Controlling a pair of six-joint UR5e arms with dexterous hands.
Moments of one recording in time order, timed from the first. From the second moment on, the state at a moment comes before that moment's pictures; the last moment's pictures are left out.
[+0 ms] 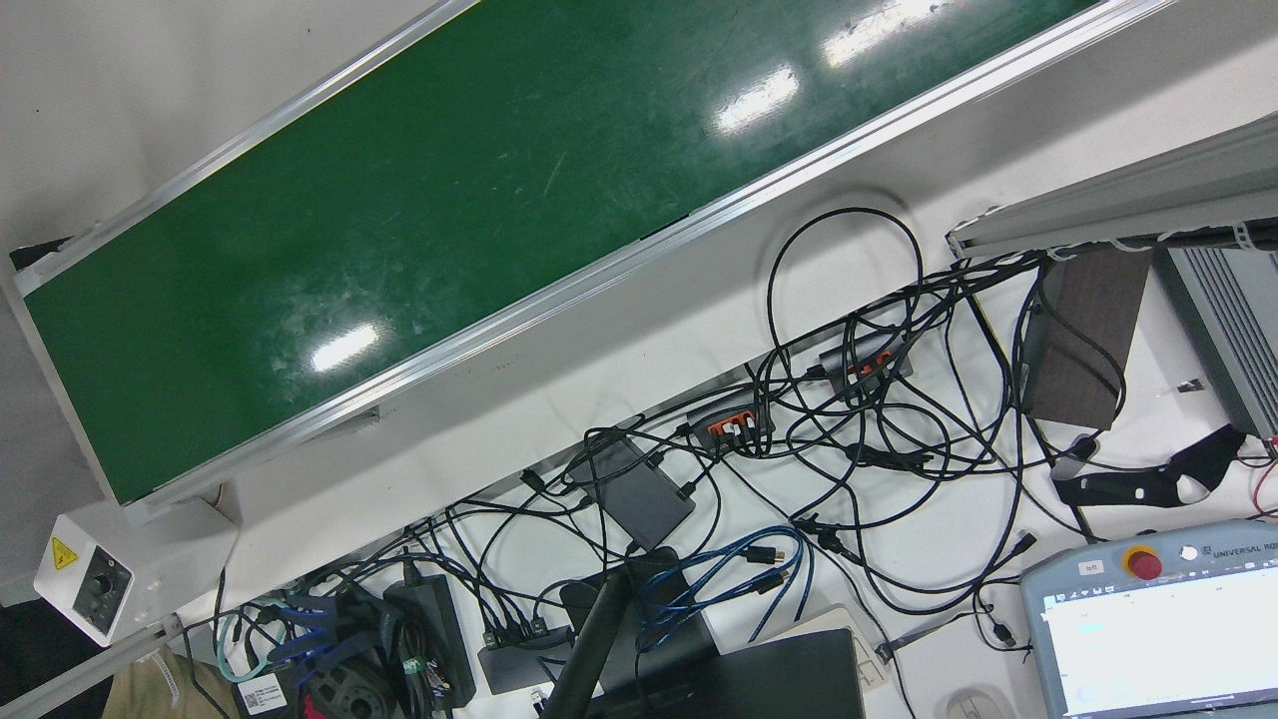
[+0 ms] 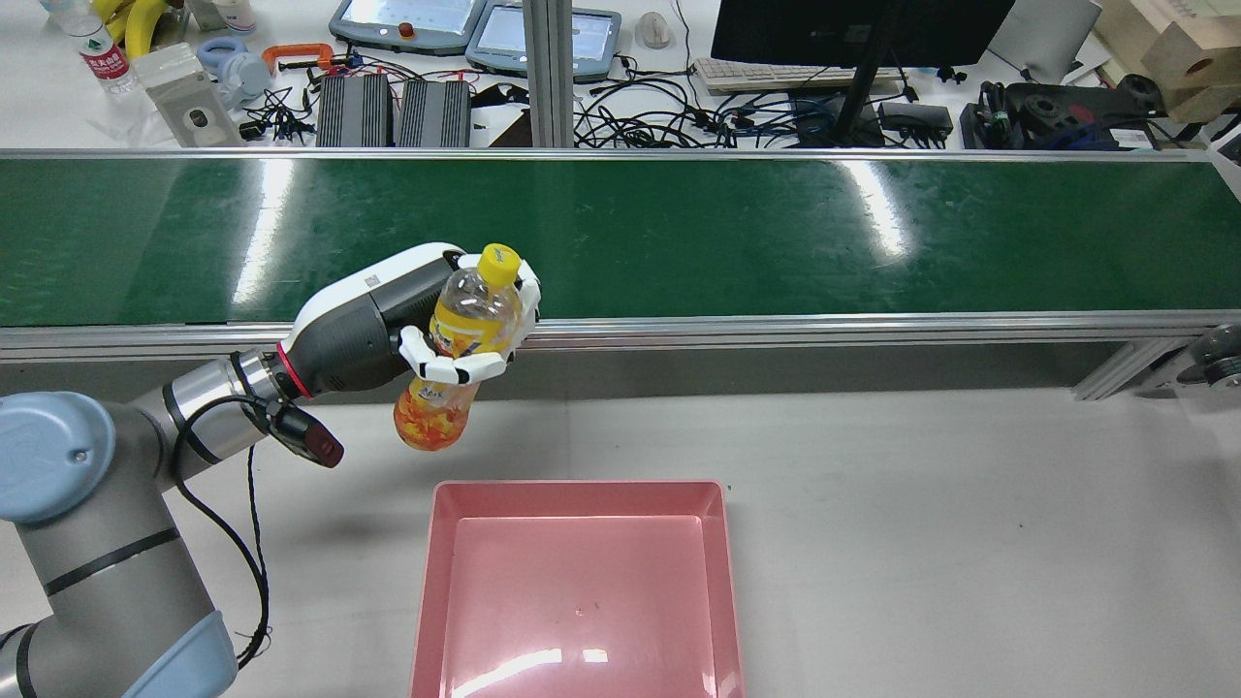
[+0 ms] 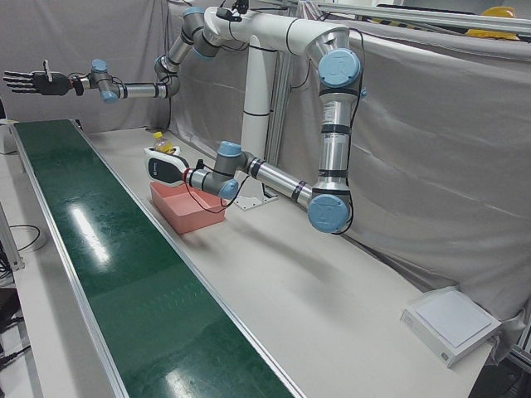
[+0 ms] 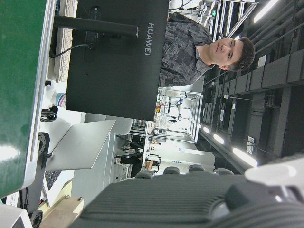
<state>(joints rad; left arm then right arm) -0.57 -2.04 -1.98 0.18 1.49 0.49 1.56 -1.46 1.53 -3.27 -1.58 -0.10</state>
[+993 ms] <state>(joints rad) -0.41 -2.05 -2.01 0.24 1.47 0.58 1.56 -1.46 1.53 -3.27 -1.58 -0.10</state>
